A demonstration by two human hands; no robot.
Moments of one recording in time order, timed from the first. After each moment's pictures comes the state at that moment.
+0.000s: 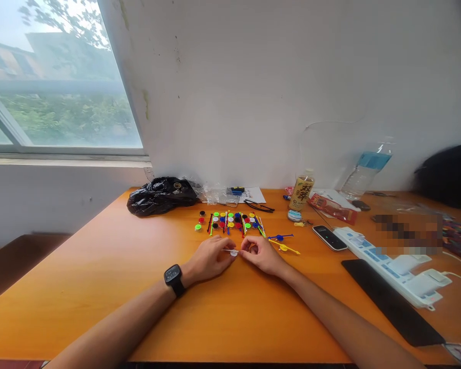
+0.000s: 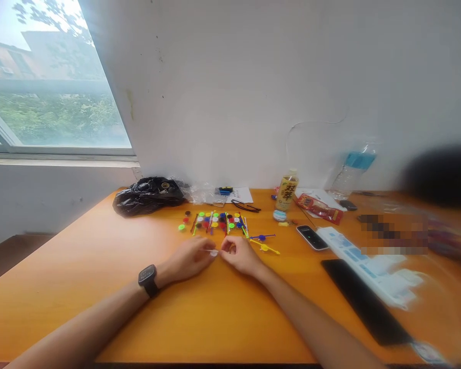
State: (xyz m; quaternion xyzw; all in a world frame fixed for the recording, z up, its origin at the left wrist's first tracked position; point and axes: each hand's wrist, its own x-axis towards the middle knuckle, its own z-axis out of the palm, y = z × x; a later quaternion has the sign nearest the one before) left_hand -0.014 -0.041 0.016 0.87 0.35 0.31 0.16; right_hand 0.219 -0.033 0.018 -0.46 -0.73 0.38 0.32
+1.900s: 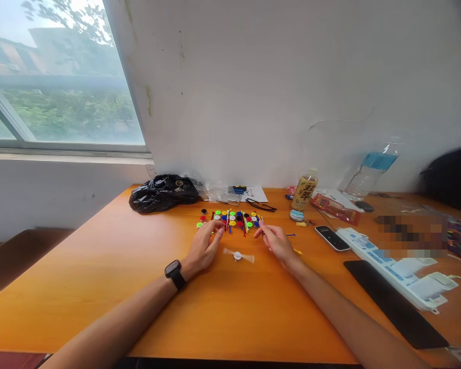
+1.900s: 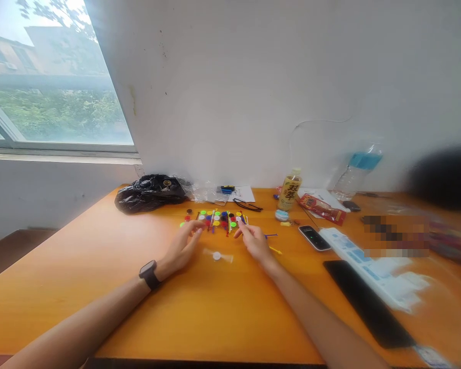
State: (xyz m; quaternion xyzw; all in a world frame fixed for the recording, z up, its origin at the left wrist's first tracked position) left_hand -0.021 -0.034 0.026 0.76 0.43 0.45 0.19; right_hand 0.240 -0.022 0.040 -0.54 -0.60 0.40 0.44
